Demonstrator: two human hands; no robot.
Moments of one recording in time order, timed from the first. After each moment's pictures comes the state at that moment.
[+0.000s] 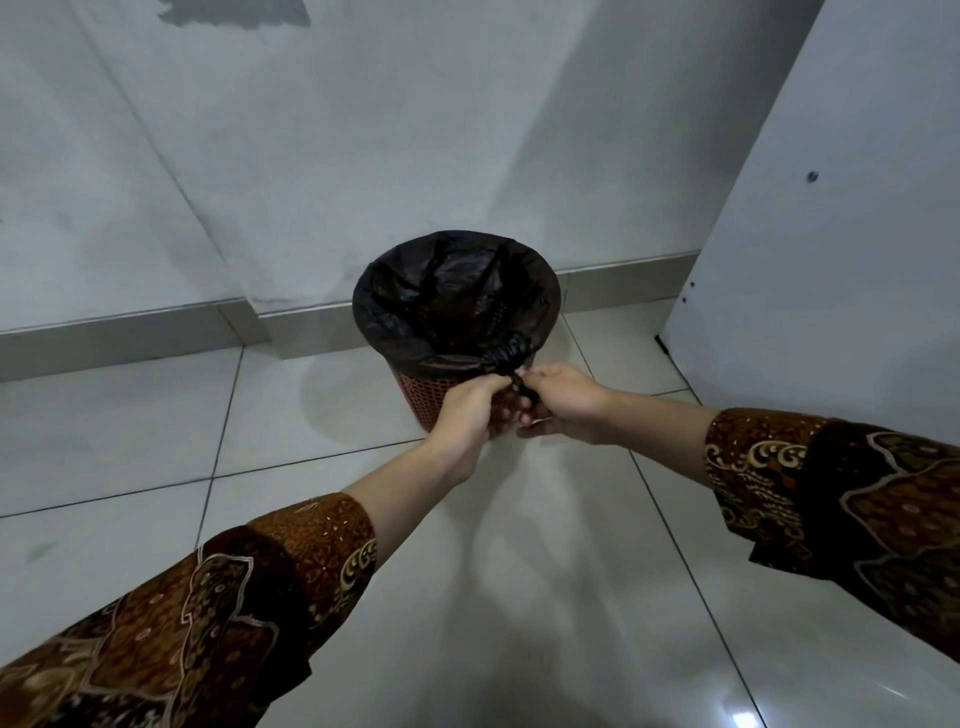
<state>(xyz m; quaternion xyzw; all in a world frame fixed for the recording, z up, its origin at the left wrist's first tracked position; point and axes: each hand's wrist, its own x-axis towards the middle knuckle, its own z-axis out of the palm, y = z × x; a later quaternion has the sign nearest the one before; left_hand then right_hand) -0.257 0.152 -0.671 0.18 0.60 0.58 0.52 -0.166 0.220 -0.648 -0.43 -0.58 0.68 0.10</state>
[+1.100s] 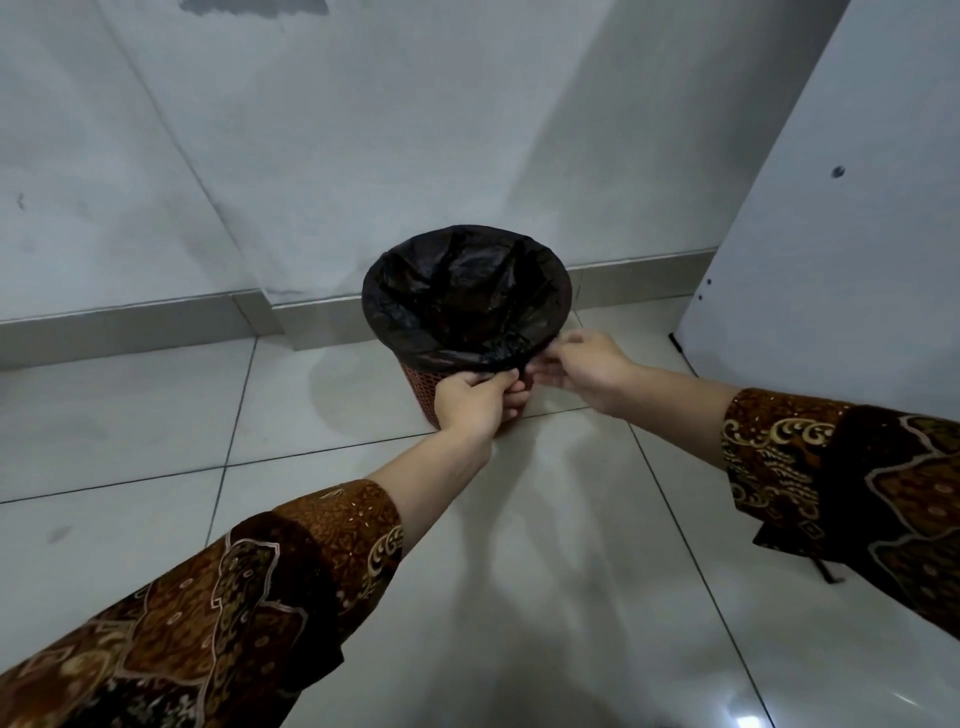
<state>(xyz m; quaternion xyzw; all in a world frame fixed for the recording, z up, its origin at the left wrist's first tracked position) -0.255 0.151 -0.662 0.12 0.65 0.62 0.43 -0.174 0.243 -0.644 -0.48 -0.50 0.69 0.23</state>
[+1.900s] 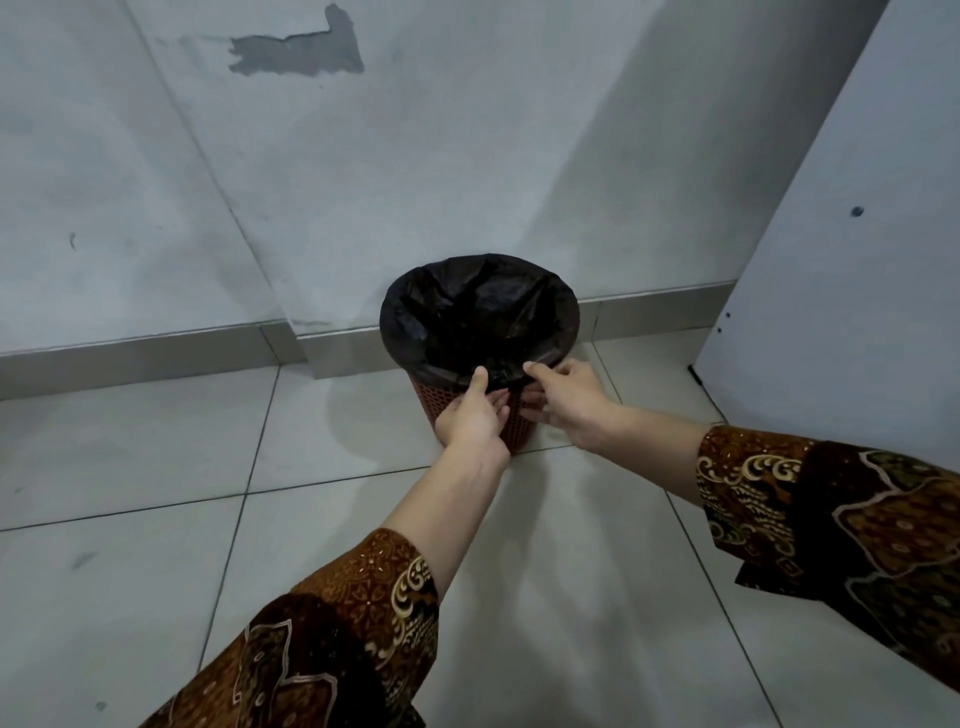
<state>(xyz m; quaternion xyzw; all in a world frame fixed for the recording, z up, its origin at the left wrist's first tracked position) -0.271 0.163 -0.642 -0.11 0.52 0.73 0.42 -0.210 0.232 -0.651 -0.48 -0.47 0.68 0.28</state>
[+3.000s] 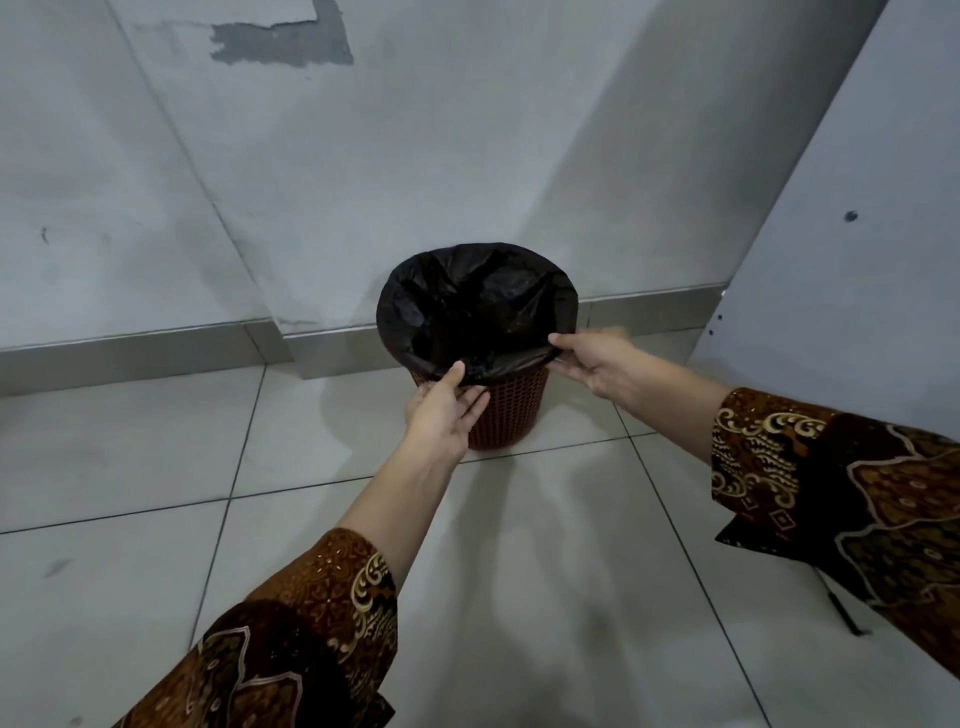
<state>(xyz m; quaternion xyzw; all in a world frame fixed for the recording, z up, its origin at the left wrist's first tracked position) -0.310 0.165 -0.655 -0.05 0.49 0.73 0.48 -0.206 0.284 -0.625 -0.52 -0.40 0.70 0.28</state>
